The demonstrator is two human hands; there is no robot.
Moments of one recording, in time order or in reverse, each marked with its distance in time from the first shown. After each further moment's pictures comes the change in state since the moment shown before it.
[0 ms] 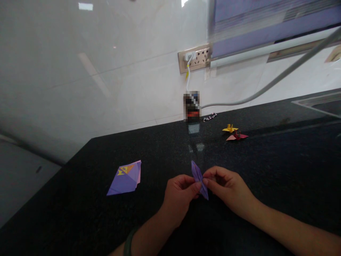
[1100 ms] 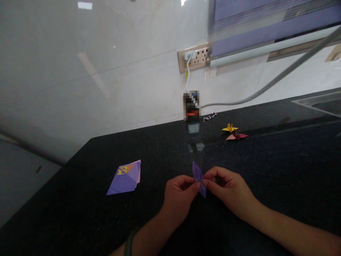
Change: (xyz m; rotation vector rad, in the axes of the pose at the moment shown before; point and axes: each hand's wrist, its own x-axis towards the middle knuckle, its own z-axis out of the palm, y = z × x) left_hand -0.001 -0.002 0.001 0.086 0.052 0.115; right_hand -0.004 0.000 0.000 -0.109 0.040 -0.042
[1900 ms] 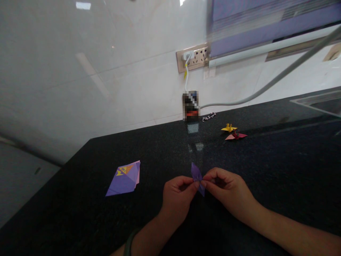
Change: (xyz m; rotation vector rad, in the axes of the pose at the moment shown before) left_hand 0.002 -0.001 0.001 0.087 0.065 0.045; right_hand -0.003 -0.002 0.000 -0.032 0.022 -0.020
